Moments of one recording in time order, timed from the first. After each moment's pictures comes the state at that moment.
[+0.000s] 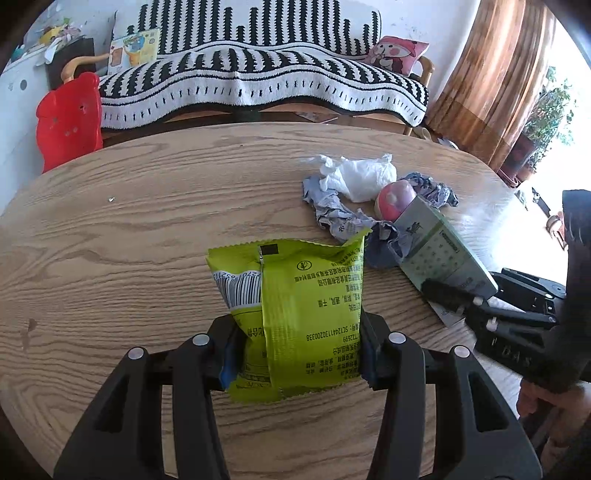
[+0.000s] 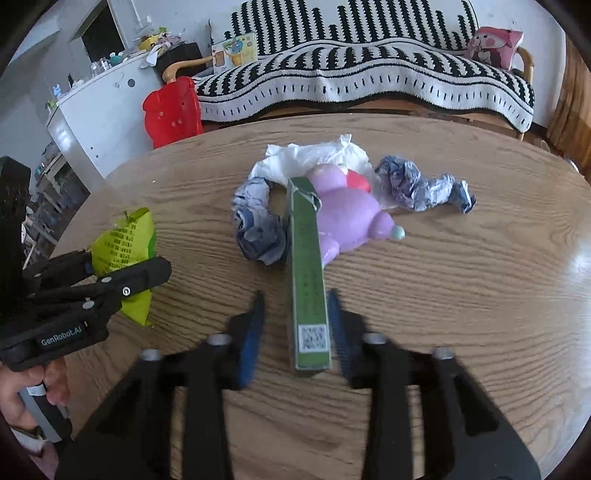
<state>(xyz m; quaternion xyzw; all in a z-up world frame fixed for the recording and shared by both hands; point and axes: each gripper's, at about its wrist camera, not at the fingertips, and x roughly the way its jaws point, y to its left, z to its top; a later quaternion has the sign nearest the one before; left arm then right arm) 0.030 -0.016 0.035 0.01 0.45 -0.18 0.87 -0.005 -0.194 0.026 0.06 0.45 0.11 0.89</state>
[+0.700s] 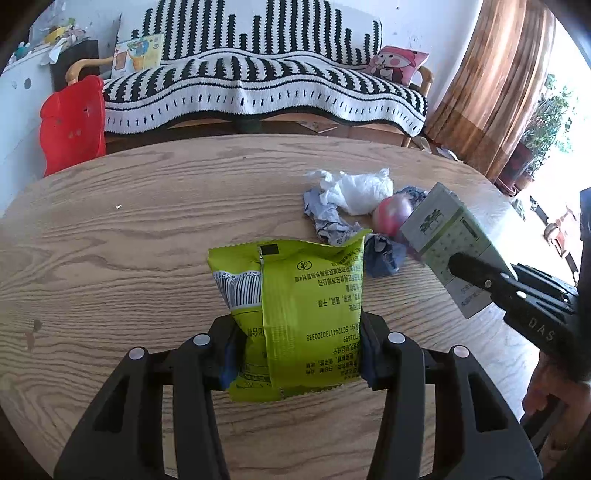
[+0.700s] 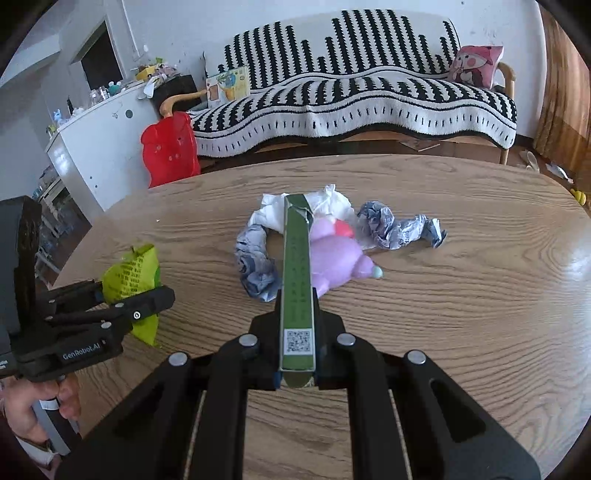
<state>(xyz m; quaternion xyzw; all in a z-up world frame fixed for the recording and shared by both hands) 0.023 -0.013 0.050 0.00 0.44 -0.18 0.88 -0.020 -0.207 0.057 0.08 0.39 0.10 0.91</state>
